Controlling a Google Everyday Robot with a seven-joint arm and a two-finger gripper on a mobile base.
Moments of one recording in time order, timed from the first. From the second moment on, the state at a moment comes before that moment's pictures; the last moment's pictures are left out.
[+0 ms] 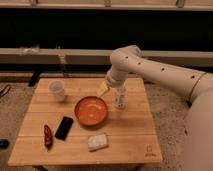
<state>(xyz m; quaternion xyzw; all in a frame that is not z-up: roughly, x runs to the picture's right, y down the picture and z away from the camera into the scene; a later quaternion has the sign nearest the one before) 0.021 0.014 0.773 -0.31 0.04 0.51 0.80</state>
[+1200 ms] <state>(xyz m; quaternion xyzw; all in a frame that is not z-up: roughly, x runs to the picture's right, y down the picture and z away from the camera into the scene) -0.008 0.016 0.738 -0.32 0.00 0.46 0.83</state>
